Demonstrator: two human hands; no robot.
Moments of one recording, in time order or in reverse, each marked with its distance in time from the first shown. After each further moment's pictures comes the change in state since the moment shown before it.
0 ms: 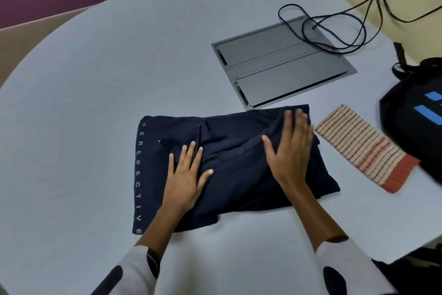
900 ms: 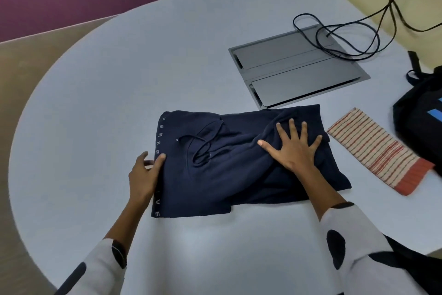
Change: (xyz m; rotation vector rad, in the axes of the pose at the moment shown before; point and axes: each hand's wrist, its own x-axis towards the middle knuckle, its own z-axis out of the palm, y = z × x) left_hand -0.037 -0.072 -0.063 -0.765 0.204 -0.810; right_hand 0.019 0.003 0.007 -0.255 -0.715 0.096
